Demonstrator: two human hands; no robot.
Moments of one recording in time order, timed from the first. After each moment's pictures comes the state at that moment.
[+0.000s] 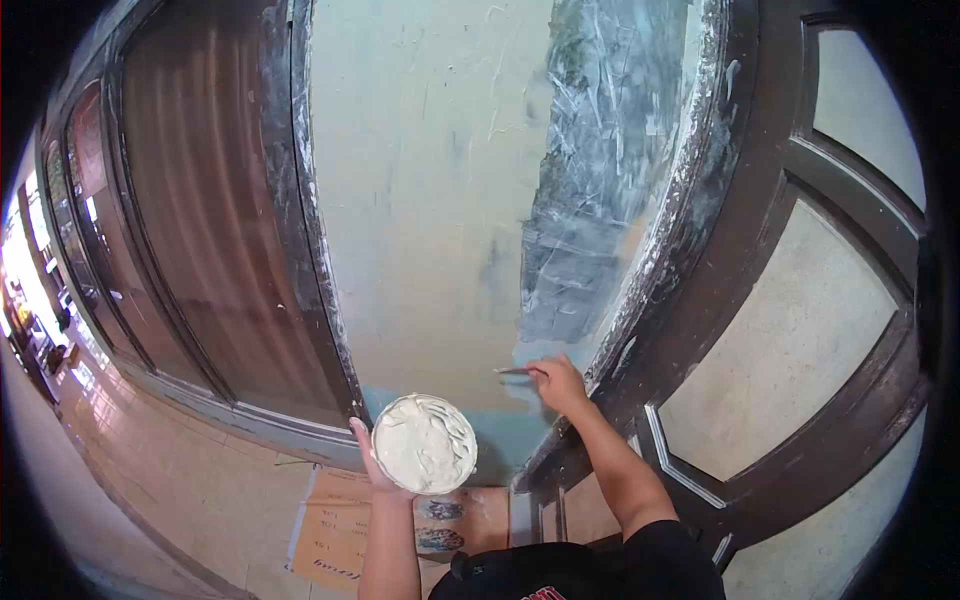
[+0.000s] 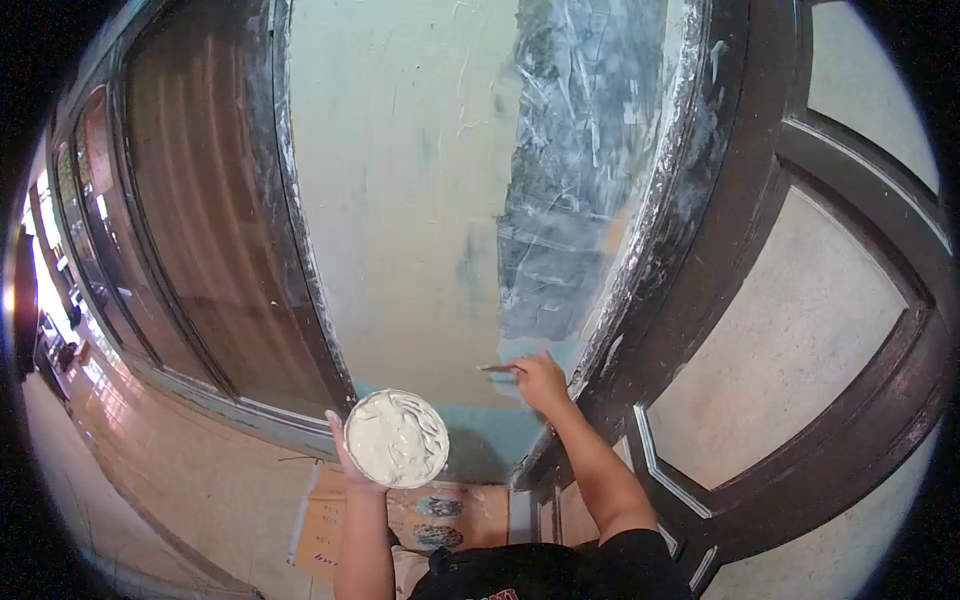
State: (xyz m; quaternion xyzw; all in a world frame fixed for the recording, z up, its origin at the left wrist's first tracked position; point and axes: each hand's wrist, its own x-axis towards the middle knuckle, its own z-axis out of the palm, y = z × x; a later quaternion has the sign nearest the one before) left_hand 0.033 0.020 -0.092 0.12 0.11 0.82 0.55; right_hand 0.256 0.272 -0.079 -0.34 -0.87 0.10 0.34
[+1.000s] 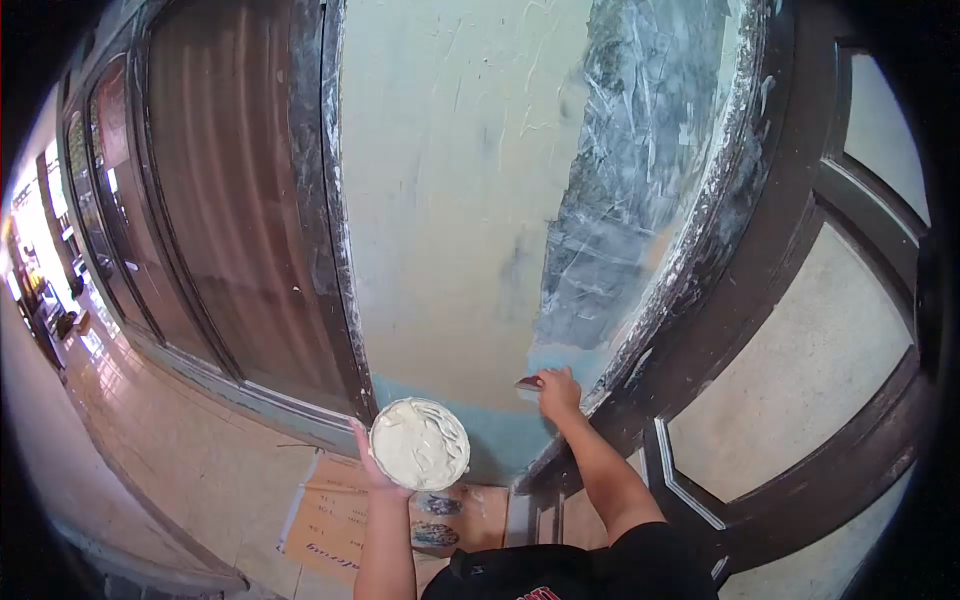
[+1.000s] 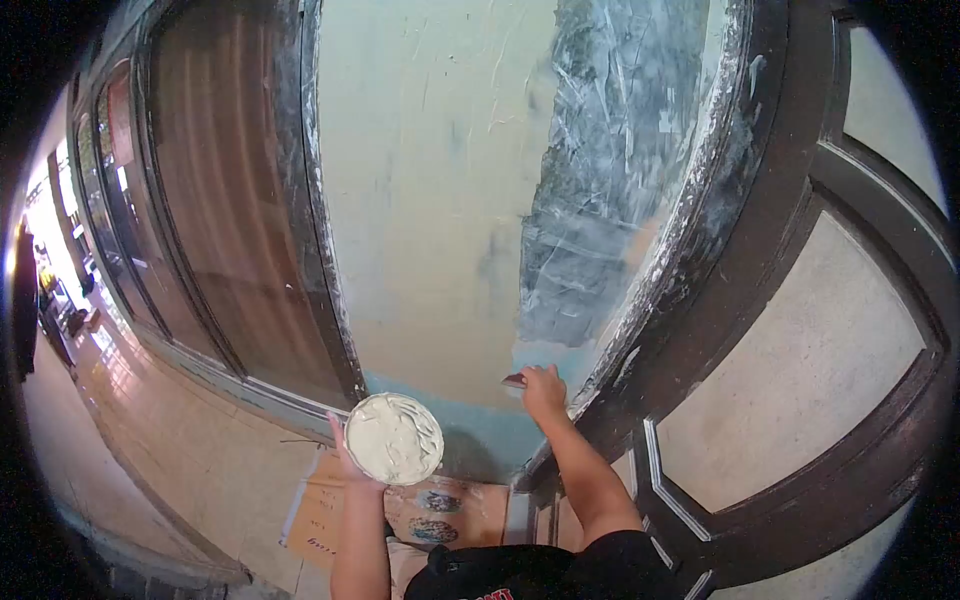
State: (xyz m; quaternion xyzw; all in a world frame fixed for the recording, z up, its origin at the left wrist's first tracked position) left_hand 0.030 0.010 -0.113 0.09 0.12 0.85 0.51; right_hand 0.241 0.306 -0.154 -0.41 -0.88 0.00 0.26
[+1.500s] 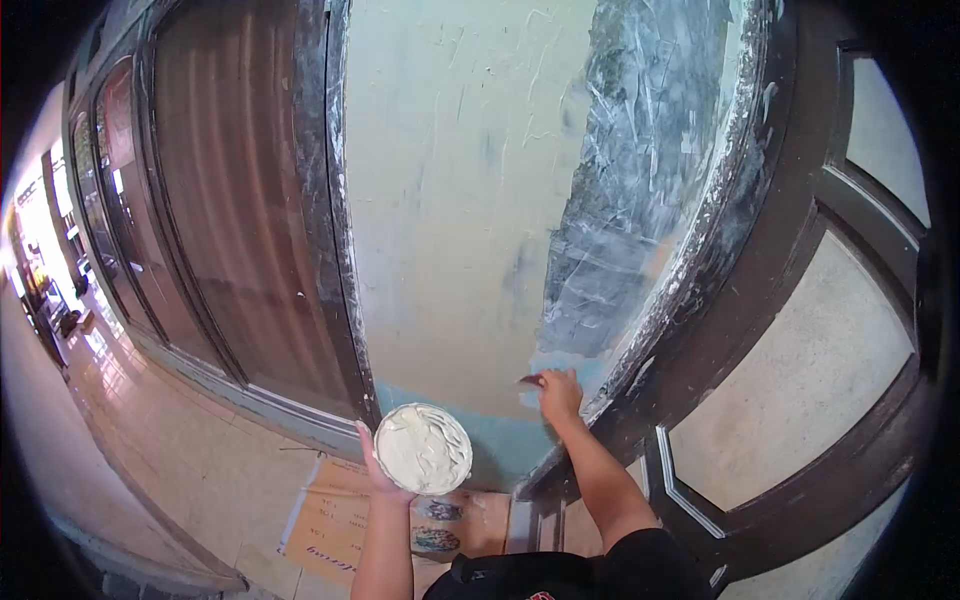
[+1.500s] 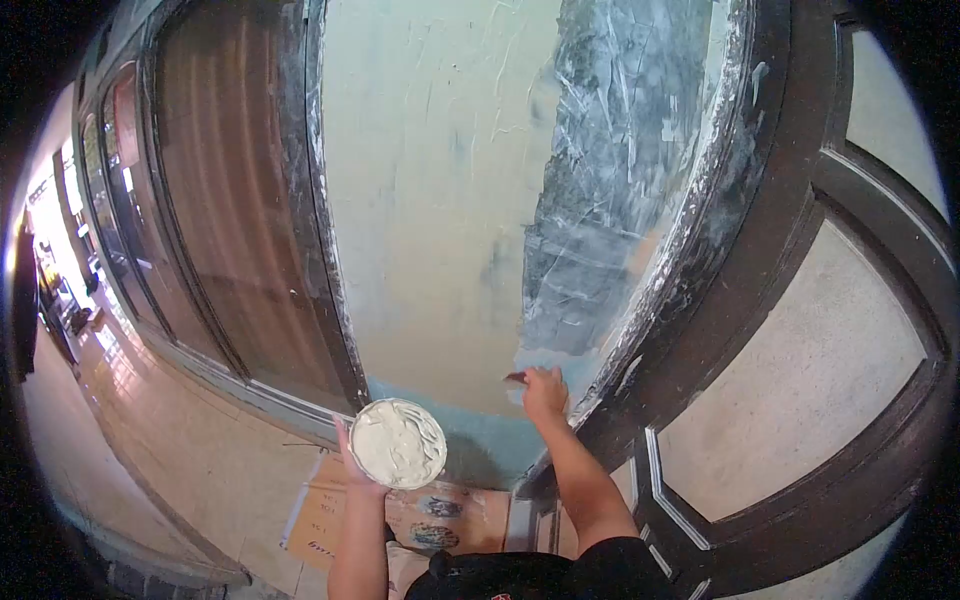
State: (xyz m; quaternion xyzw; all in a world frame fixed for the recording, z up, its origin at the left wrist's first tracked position) left_hand 0.026 0.015 -0.121 0.10 0.11 0.83 0.53; right_hand 0.232 0.305 -0.148 -0.42 -0.85 -0.01 0.30
